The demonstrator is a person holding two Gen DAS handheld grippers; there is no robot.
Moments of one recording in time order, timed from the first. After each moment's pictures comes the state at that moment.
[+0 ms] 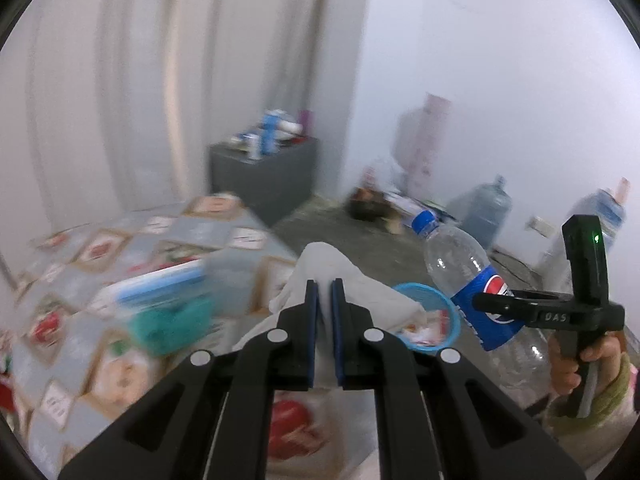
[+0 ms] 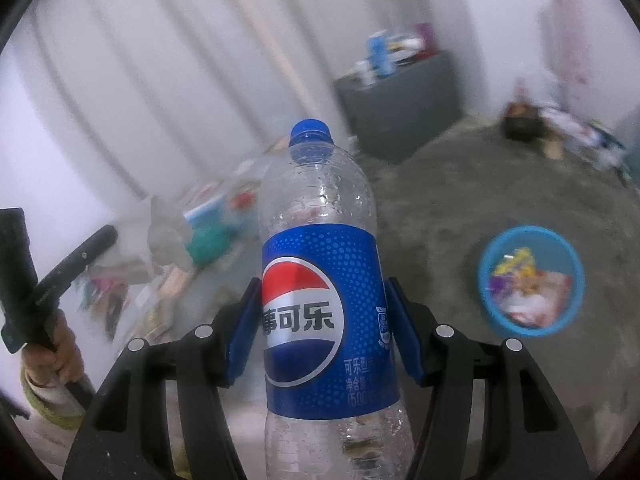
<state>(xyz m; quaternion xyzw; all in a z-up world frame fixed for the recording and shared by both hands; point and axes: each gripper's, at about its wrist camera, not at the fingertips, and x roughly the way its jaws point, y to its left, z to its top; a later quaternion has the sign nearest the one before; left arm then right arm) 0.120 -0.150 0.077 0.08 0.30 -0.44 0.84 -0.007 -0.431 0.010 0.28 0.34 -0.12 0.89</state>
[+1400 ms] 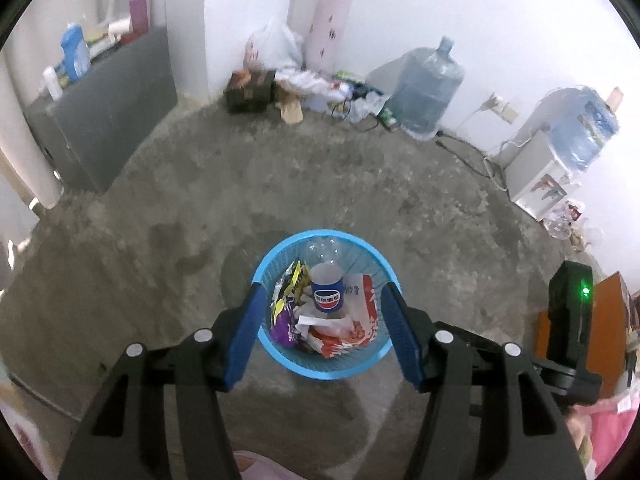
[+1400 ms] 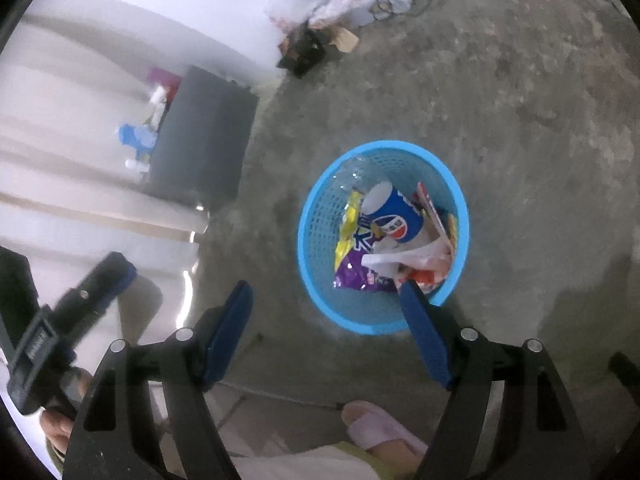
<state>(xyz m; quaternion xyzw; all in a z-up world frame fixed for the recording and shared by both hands) 0.122 -0.545 -0.073 0.22 0.44 -0.53 0.69 -0.076 -0.645 -0.175 0.56 0.29 -0.29 0.72</state>
